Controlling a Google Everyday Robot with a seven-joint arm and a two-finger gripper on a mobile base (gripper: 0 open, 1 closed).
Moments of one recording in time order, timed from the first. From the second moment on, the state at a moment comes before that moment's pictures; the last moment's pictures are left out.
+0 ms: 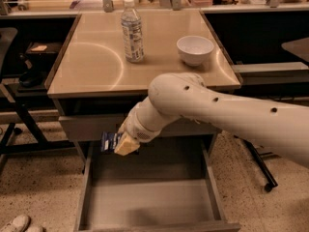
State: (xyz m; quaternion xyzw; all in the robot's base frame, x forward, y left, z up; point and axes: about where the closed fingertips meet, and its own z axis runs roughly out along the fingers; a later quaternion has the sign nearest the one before) arm 0.495 0.088 0.721 -0.66 0.68 0.17 0.26
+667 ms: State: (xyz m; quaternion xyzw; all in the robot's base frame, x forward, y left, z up) arm 0.529 0.092 0.813 -0.69 0.67 0.11 0.26
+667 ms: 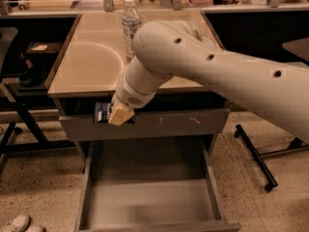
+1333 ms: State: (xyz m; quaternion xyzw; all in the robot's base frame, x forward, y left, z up) arm 0.613 0.110 0.888 -0.69 0.67 0.07 0.26
